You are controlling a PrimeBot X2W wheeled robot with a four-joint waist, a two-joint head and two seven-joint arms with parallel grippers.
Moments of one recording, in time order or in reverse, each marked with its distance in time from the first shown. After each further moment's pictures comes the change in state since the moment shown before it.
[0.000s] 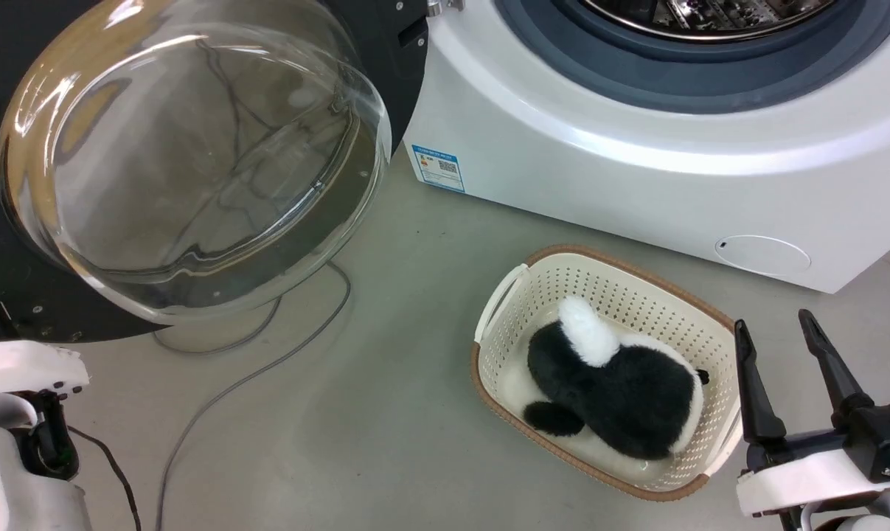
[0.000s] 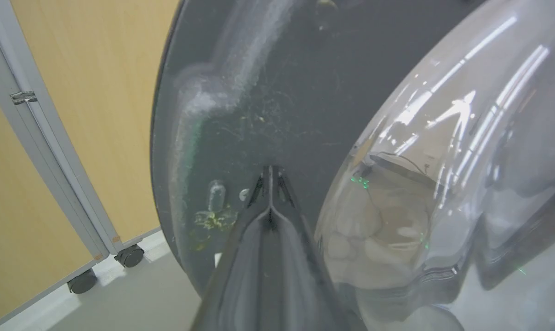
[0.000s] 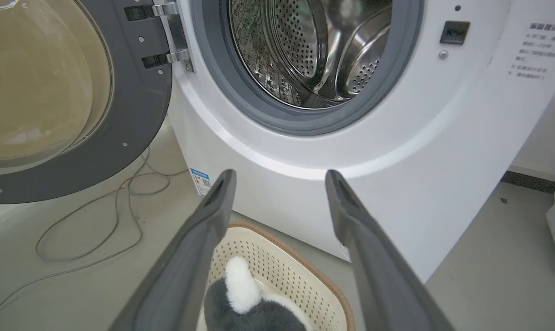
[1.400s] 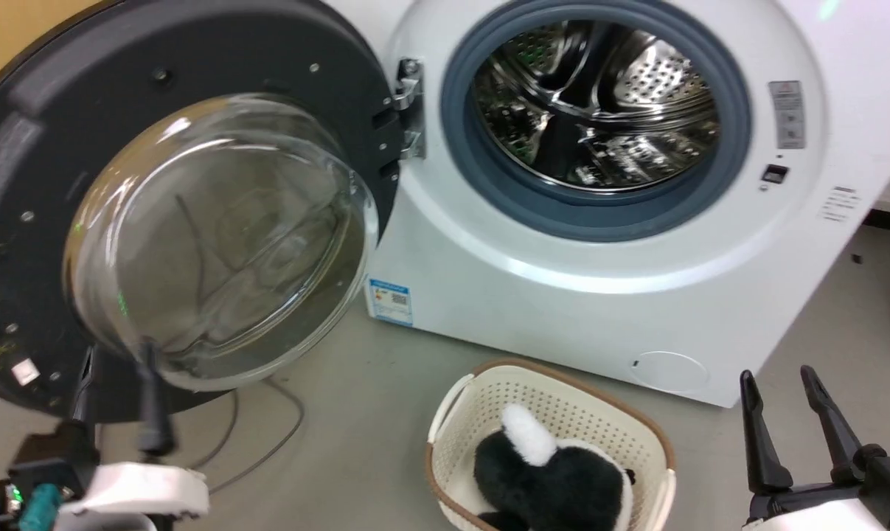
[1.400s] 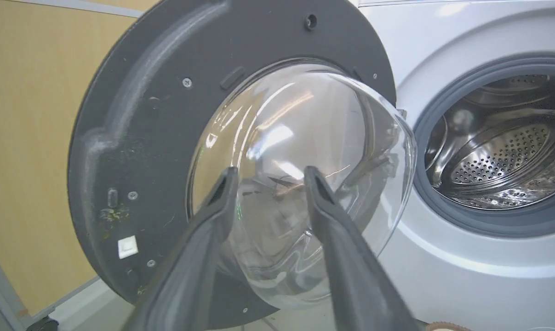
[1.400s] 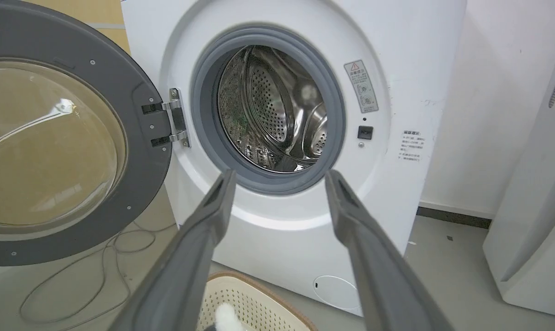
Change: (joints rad) left arm 0.385 -0.120 -0.232 -0.386 0.124 -0.036 0.000; right arm 0.113 0.001 -0.002 -0.006 0.126 0.000 0.000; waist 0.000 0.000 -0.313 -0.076
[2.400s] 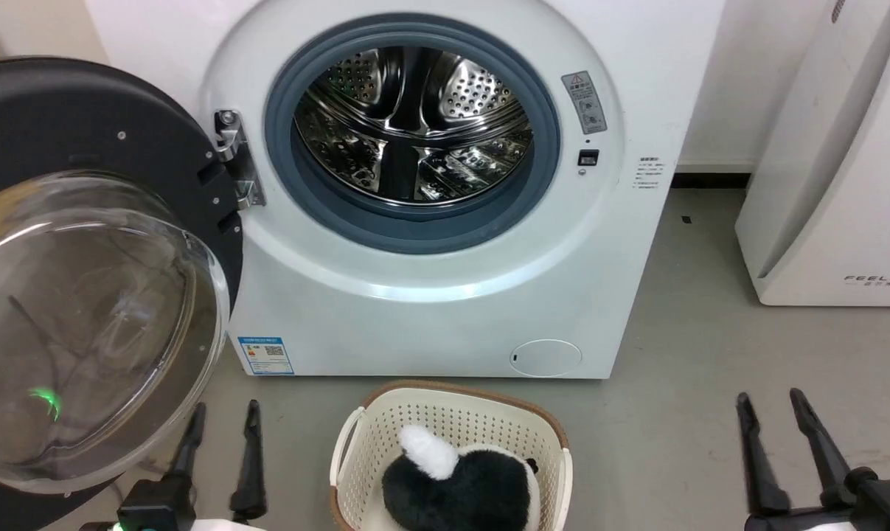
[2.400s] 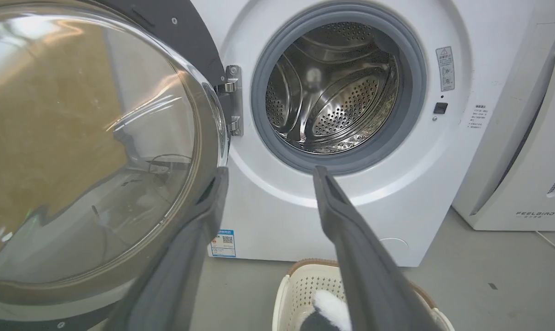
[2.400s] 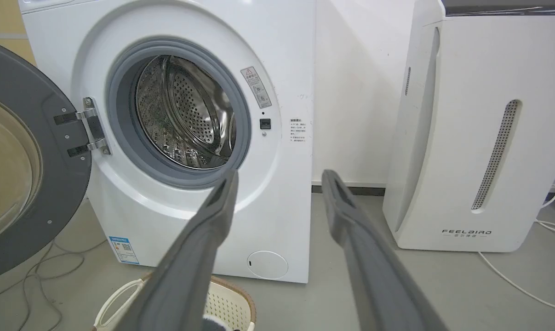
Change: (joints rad) left arm 0.155 -0.006 -0.228 -0.016 -0.042 0.078 0.000; right arm 0.060 0.000 0.027 -0.033 -0.001 0.000 0.000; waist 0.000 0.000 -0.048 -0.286
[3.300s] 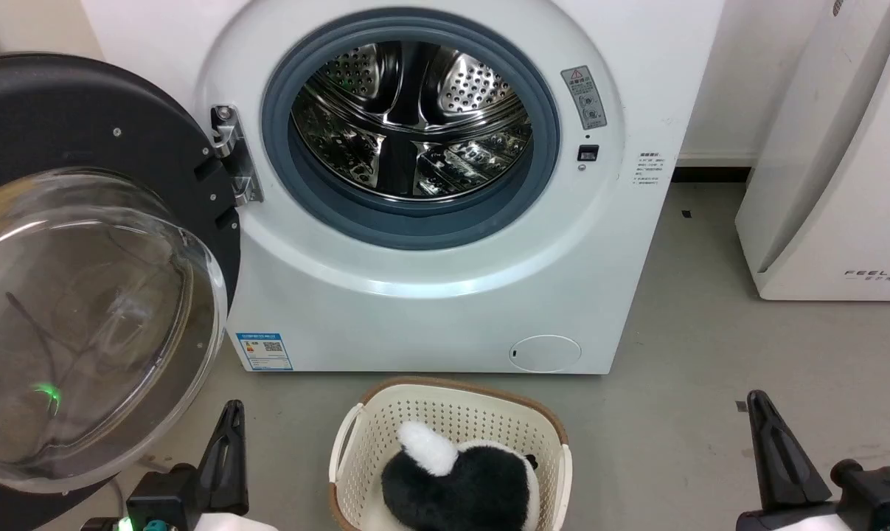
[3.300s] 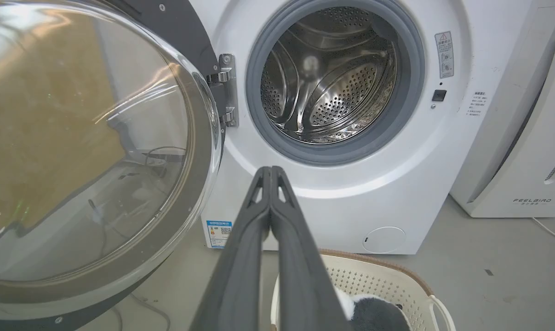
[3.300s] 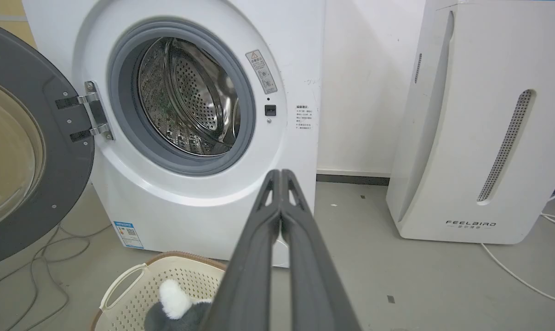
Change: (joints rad) left arm -0.003 0.000 -0.013 -0.012 0.010 0.002 0.046; right arm -0.008 0.000 0.012 0.000 -0.011 0.000 0.046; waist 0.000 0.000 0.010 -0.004
